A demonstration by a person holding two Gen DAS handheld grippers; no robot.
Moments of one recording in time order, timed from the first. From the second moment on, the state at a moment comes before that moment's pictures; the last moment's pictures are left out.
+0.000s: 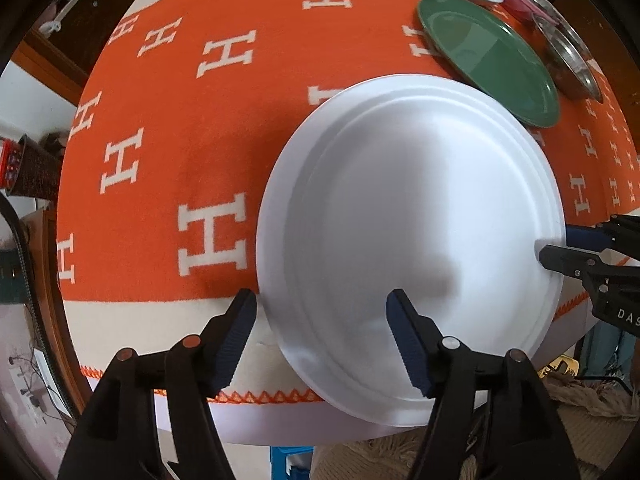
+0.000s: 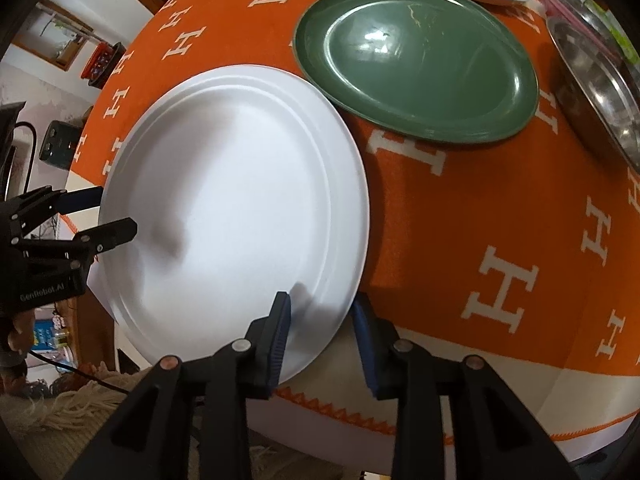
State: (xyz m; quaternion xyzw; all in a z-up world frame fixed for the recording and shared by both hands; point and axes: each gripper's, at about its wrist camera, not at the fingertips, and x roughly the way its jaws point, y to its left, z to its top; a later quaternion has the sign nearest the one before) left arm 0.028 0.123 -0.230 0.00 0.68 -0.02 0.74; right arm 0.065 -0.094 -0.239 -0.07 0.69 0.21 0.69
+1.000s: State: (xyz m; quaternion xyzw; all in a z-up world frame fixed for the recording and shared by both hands) left arm 0.053 0.121 -0.218 -0.03 0.67 -0.01 0.74; right arm 0.066 -0.101 -0.237 -0.05 0.69 0.22 0.69
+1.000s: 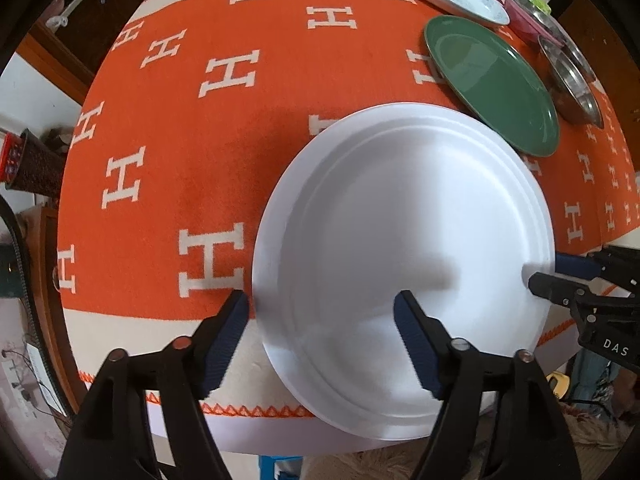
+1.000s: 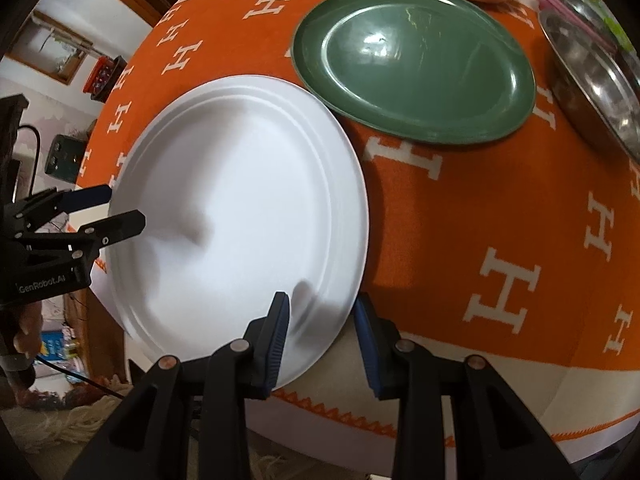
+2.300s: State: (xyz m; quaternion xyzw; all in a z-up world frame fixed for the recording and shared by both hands) left arm 0.102 0.065 -0.070 0.03 0.53 -0.07 0.85; right arm 0.093 -0.146 -0.115 0.00 0.57 0.19 0.80
